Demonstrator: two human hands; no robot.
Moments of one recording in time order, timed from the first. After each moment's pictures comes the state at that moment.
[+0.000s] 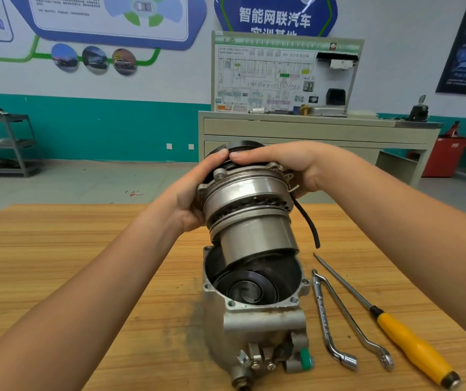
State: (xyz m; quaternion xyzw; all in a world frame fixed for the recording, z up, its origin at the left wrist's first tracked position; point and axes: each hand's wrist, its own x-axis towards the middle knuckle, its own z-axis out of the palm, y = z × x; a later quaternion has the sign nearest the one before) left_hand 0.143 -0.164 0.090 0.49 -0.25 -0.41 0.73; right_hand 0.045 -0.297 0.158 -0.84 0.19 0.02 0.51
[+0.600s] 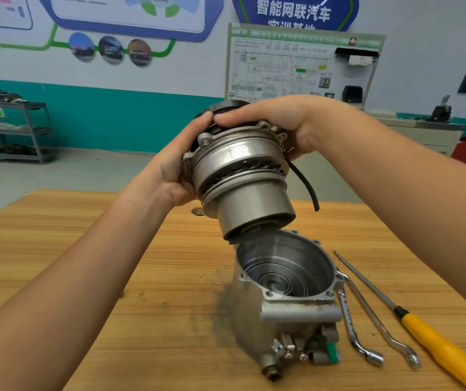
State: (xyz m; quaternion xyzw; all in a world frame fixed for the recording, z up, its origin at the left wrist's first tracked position) left_hand 0.166 -0.113 0.113 0.43 -0.26 -0.38 0.78; right_hand 0.078 -0.248 0.195 -0.85 0.11 0.04 0.51
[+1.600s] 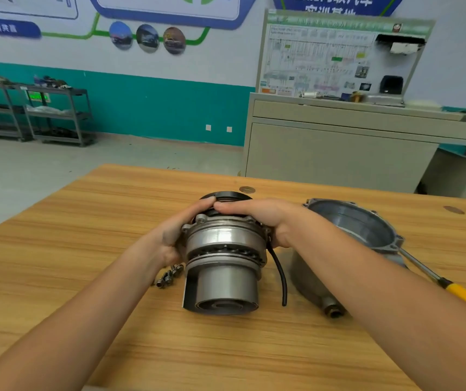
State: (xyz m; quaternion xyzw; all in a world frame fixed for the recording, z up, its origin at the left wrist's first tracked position) left_hand 0.159 0.028 -0.011 0.51 -0.11 -0.44 0.73; right_hand 0.078 -0.120 0.050 -0.77 0.20 0.14 0.60
